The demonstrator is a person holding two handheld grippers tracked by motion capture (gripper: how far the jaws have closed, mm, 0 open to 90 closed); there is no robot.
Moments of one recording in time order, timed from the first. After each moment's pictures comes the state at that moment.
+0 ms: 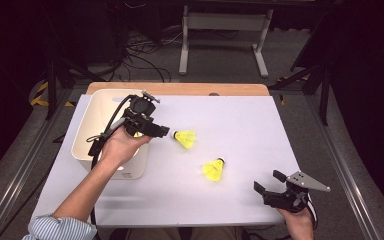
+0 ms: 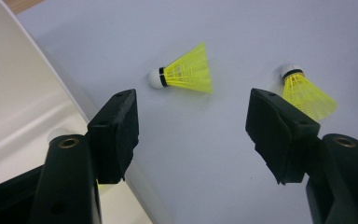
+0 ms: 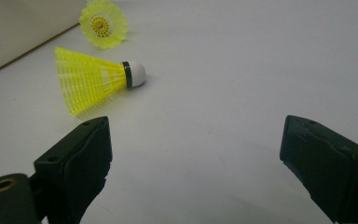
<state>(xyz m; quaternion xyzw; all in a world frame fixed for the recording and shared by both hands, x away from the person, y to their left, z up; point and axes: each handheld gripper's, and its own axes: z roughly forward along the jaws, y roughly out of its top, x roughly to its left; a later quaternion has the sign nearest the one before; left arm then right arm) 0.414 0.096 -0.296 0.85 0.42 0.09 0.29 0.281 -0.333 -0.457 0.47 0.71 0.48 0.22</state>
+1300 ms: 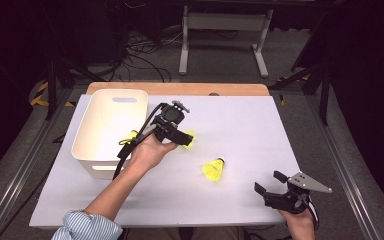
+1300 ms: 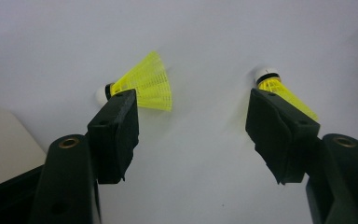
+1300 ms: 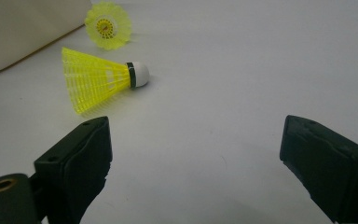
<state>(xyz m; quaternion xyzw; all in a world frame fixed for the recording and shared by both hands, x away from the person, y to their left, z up) 0.416 0.029 -0.321 0.87 0.39 0.08 0.27 0.278 -0.335 -0.456 0.46 0.71 0.48 0.22</state>
